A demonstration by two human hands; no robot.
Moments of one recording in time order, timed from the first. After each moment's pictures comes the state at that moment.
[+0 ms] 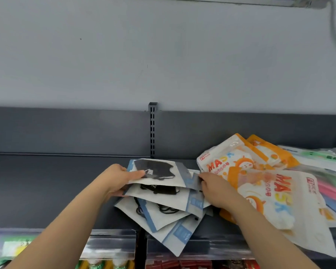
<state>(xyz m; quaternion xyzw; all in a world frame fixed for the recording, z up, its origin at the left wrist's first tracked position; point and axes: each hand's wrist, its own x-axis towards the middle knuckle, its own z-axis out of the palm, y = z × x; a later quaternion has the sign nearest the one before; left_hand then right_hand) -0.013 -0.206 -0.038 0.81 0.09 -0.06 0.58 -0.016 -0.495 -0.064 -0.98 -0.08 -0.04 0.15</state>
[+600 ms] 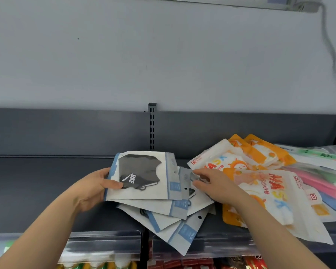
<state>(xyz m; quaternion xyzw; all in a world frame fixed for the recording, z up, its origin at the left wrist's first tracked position) -0.021 -0.153 -0.049 0.68 0.00 -0.14 0.72 -0.024 -0.492 -0.053 -0.95 -0.11 -0.05 0.28</state>
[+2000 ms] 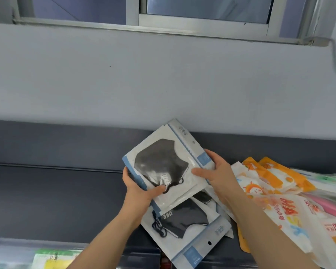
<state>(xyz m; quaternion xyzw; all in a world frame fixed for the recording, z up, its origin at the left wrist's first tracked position) -0.027 -0.212 -0.056 0.61 0.00 0.11 0.78 -0.009 -0.436 0.003 -0.72 -0.11 -0.14 0.67</state>
